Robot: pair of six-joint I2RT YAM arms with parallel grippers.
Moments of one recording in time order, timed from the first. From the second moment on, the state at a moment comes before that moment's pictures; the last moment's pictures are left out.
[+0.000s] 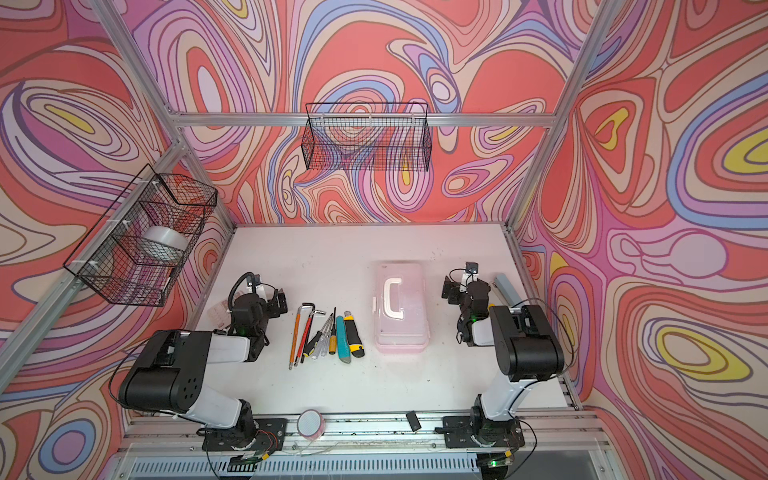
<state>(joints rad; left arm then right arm) -0.03 1.54 0.35 0.80 -0.22 -0.06 -0.01 1.72 0.48 0.93 0.03 0.05</state>
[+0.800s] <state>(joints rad) -0.08 1.11 0.57 0.19 -0.28 -0.26 0.21 1.47 0.81 0.33 0.43 0.17</state>
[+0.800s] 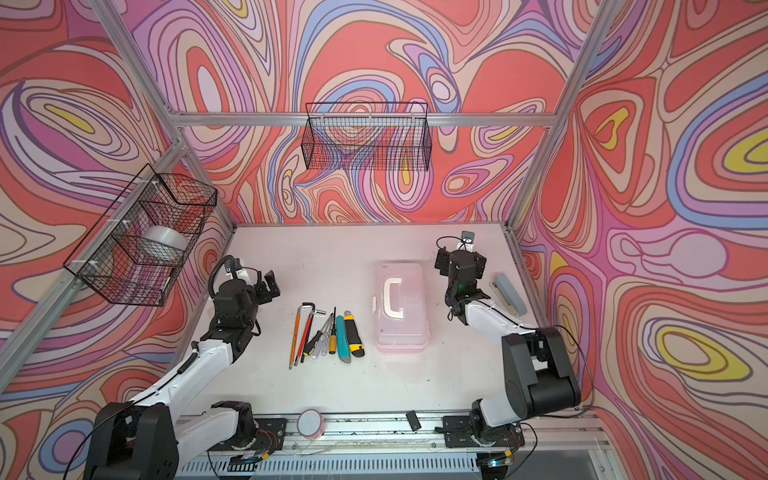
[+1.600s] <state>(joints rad) -0.42 1.16 0.70 -0.06 0.23 -0.57 0.45 1.30 1.05 -0.39 -0.23 0.62</state>
